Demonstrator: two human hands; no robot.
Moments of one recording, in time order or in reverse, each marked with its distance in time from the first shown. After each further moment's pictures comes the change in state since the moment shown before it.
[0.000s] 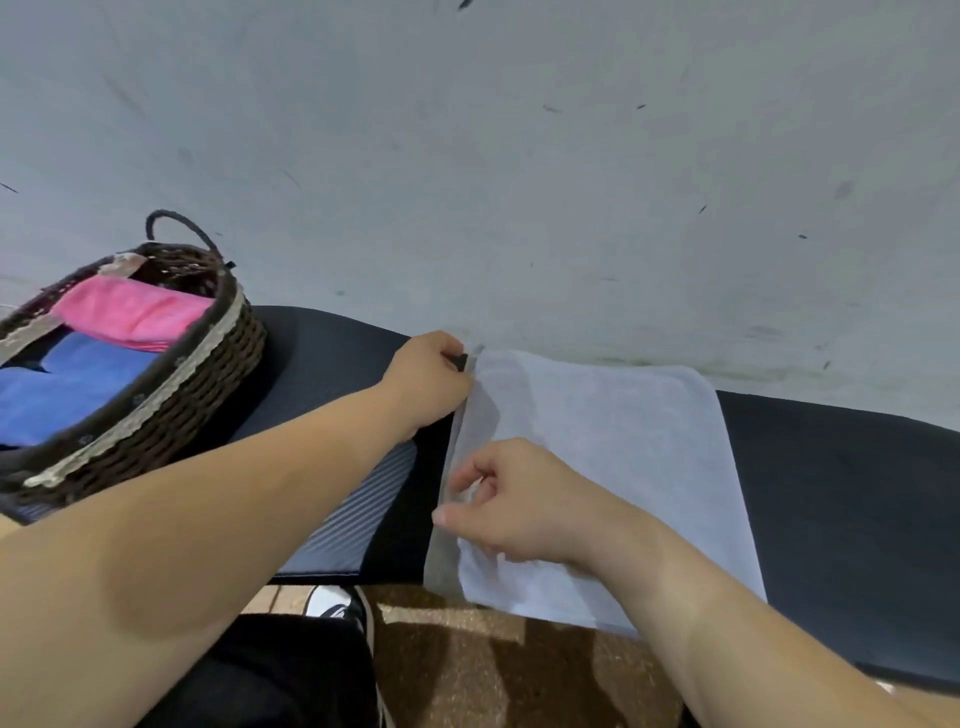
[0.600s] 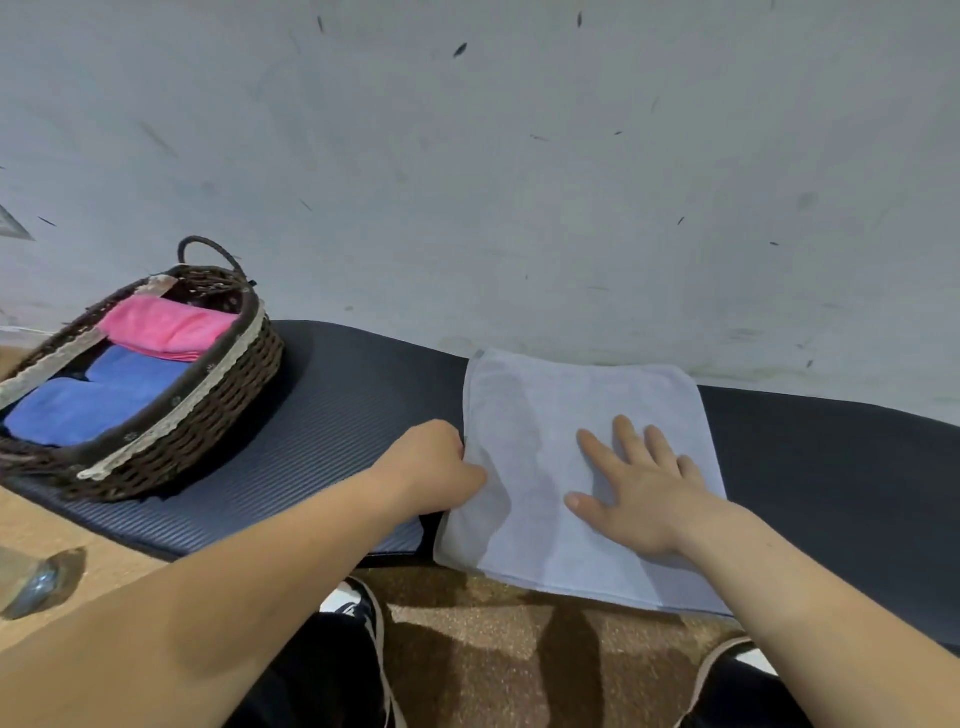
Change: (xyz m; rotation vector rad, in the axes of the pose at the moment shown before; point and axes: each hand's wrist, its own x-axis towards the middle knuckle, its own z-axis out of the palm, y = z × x) left_hand -0.103 0.004 0.000 0.438 -0.239 -0.037; right_hand -0.027 0.088 -0.046 -0.717 0.056 0.302
